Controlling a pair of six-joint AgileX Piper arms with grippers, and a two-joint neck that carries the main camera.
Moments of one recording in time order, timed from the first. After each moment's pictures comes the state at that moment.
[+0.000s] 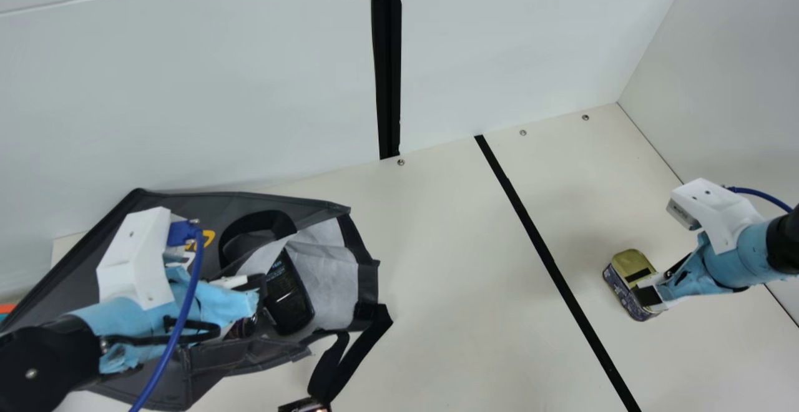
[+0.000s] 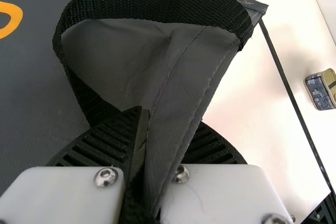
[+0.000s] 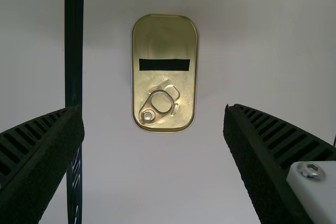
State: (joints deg) left arm -26.3 87.8 -74.7 -27.8 44.8 3.1; right arm -47.9 87.2 -68.0 11.3 62.6 -57.7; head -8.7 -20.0
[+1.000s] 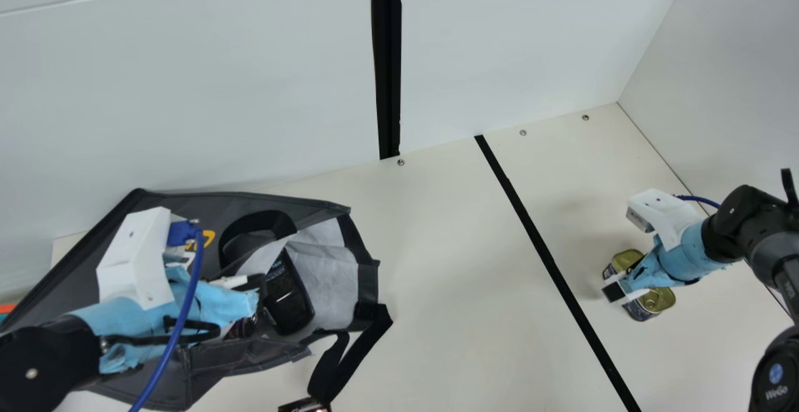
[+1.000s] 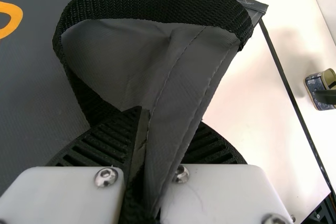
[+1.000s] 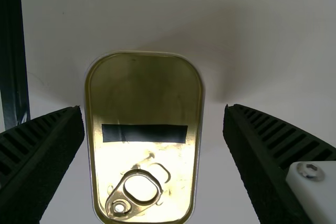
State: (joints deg) left arm -26.3 87.8 -74.7 -27.8 44.8 3.1; right arm -41.7 100.2 -66.6 7.6 50.5 -52.4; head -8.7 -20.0
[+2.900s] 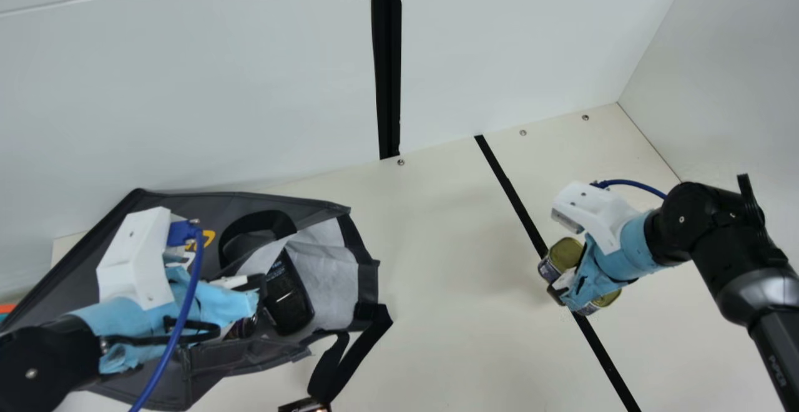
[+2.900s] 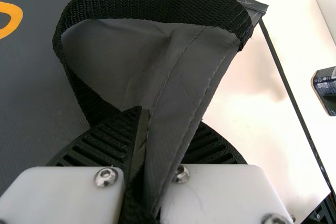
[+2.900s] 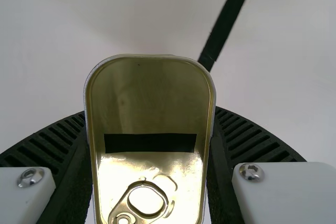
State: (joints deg) left arm -26.3 87.8 -74.7 -27.8 44.8 3.1; right arm -22.6 82.0 -63.2 11.1 60.6 -52.1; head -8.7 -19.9
